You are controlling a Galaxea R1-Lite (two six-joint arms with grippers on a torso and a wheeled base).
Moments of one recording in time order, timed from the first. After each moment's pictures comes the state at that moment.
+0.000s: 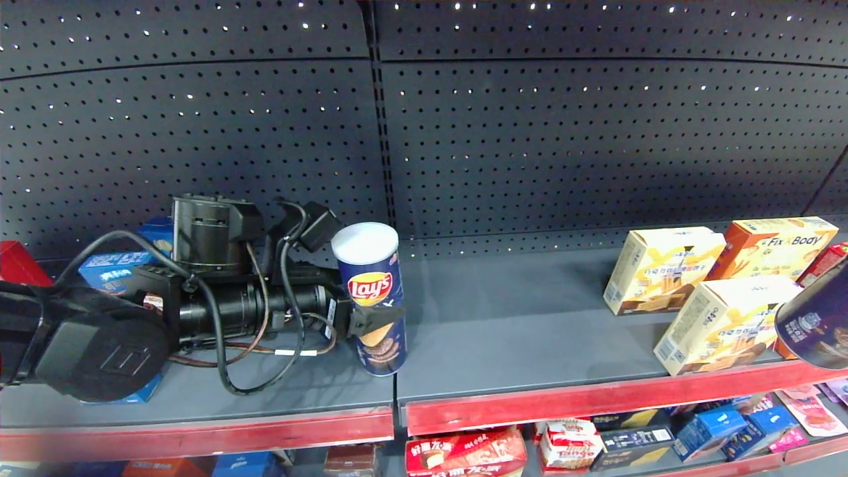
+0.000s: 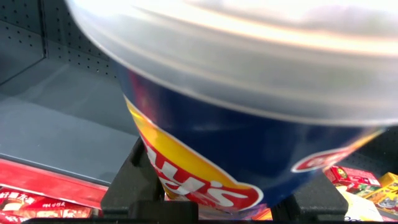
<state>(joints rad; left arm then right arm) -0.34 1.73 -0.86 -0.47 -0.45 0.09 0.60 0.80 -0.54 -0.44 -0.42 -0.46</state>
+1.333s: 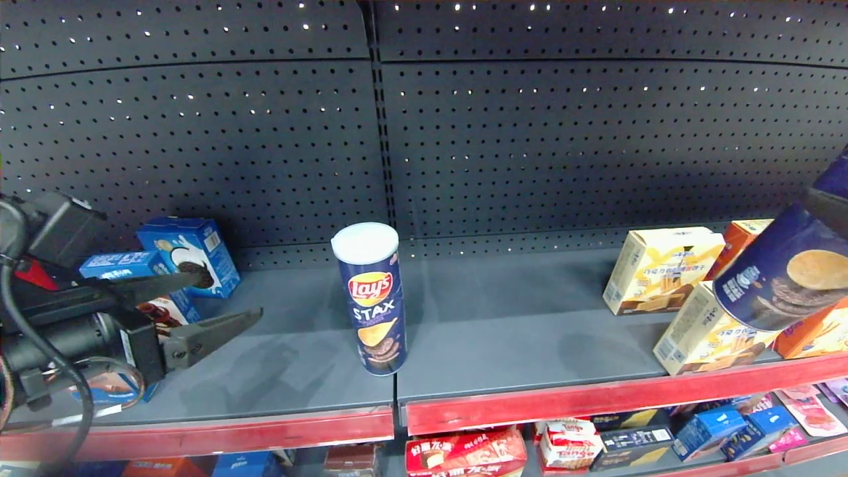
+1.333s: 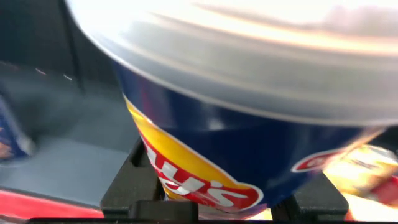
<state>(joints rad) -0.05 1.20 -0.59 -0.36 -0.43 0.09 0.64 0.98 -0.70 -0.46 -0.41 -0.26</state>
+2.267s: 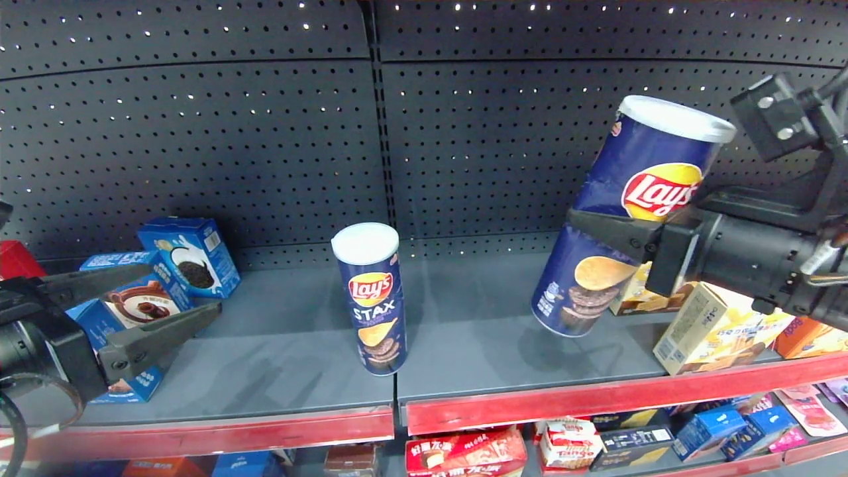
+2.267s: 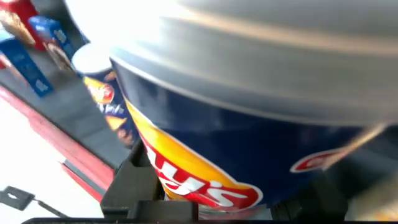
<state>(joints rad) -0.02 1.07 -0.59 -0.30 -0.43 0.09 0.64 1.39 -0.89 -0.49 0.04 -0.04</state>
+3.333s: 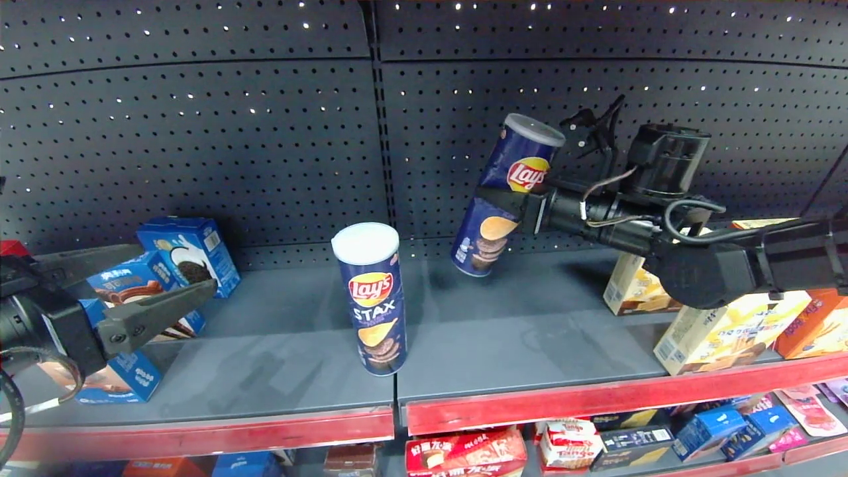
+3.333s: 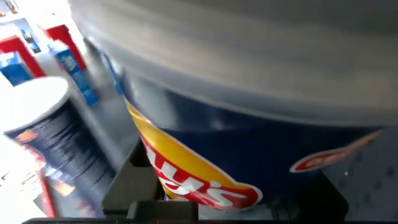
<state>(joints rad) -0.02 1.09 -0.64 -0.30 -0.39 0.09 0.45 1.97 -1.34 -0.76 0.51 0.04</state>
